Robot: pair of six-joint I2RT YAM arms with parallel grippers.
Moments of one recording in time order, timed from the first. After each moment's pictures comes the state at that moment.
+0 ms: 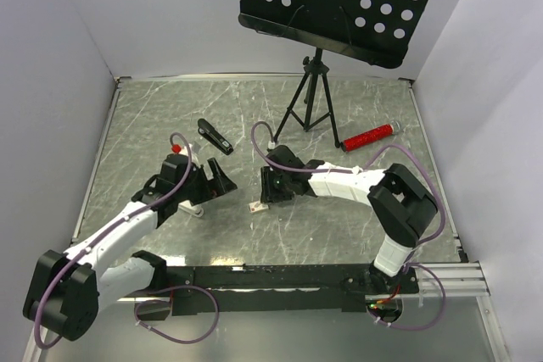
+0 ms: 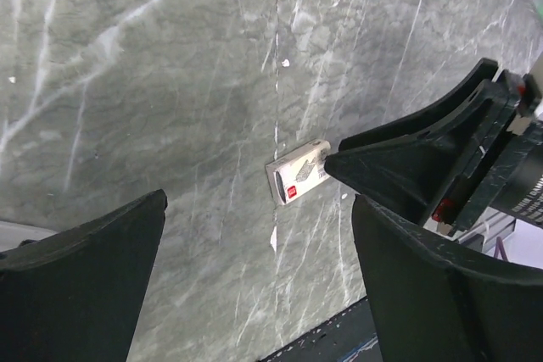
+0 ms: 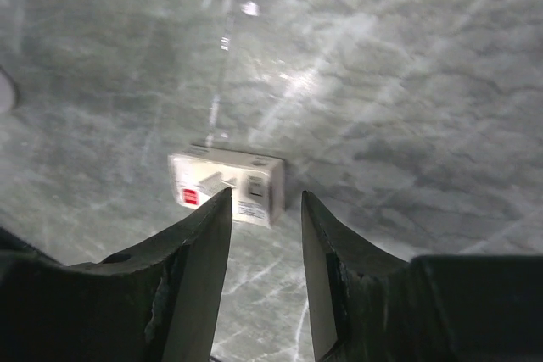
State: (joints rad) left arm -0.40 1.02 0.51 -0.17 0.22 -0.75; right arm 0.83 1.71 0.99 -0.28 -0.06 0.67
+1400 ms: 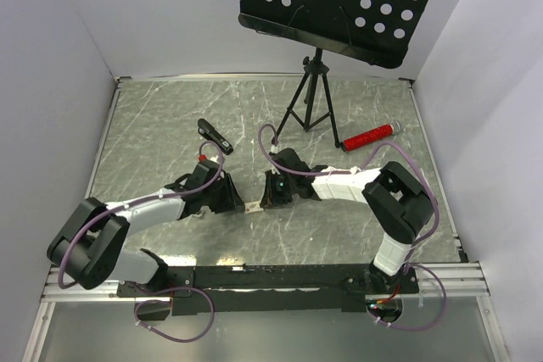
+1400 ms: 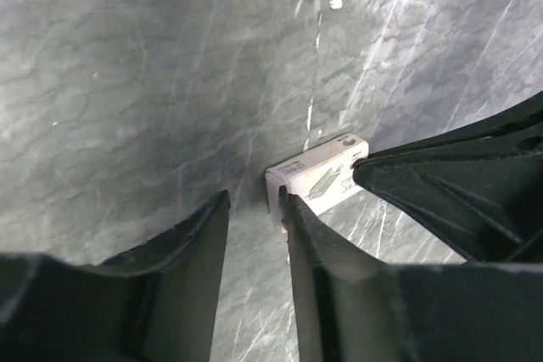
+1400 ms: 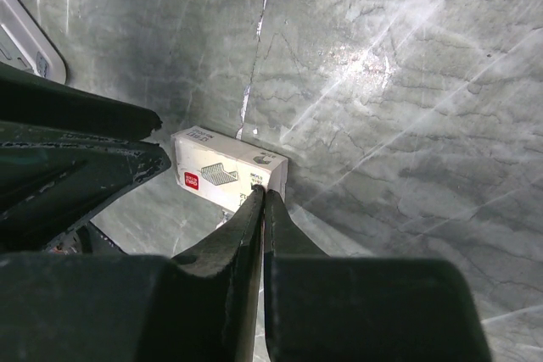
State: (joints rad) left arm -0.59 1.35 0.54 -0.05 0.14 -0.83; right arm 0.78 1.73 0.89 -0.07 -0.25 0.72
